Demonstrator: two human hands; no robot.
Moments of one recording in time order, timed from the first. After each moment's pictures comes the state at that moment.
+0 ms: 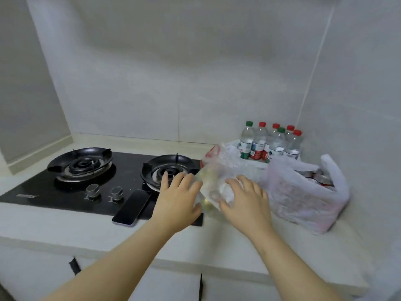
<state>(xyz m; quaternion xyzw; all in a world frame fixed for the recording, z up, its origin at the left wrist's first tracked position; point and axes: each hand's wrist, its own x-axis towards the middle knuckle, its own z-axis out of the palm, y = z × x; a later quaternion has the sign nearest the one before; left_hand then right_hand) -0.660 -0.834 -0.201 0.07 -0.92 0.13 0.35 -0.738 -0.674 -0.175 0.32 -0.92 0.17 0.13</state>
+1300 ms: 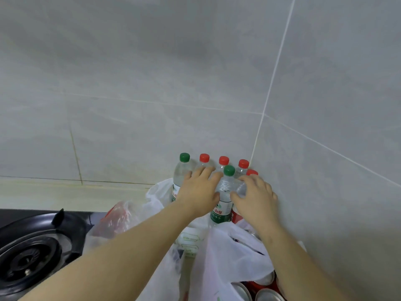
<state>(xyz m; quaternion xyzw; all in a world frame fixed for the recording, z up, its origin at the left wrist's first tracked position) -1.102 -0.776 -0.156 -0.01 -0.98 -0.03 0.21 -1.133 -0.629 -0.146 0.17 -0.95 0.21 0.13</state>
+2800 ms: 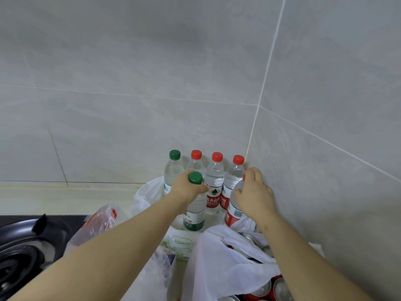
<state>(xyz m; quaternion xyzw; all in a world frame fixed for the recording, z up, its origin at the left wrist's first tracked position) -1.134 -0.783 -0.163 0.19 -0.74 -0.63 0.12 -1.187 -0.624 -0.163 0.18 -0.96 0.19 0.10</state>
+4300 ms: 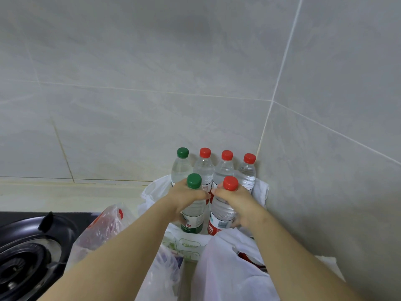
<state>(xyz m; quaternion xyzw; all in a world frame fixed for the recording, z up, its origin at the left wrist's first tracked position) -1.119 -0.807 -0.170 0.24 -0.72 -0.65 -0.01 -1.188 -0.674 -0.183 0.07 -0.76 0.61 -0.22</state>
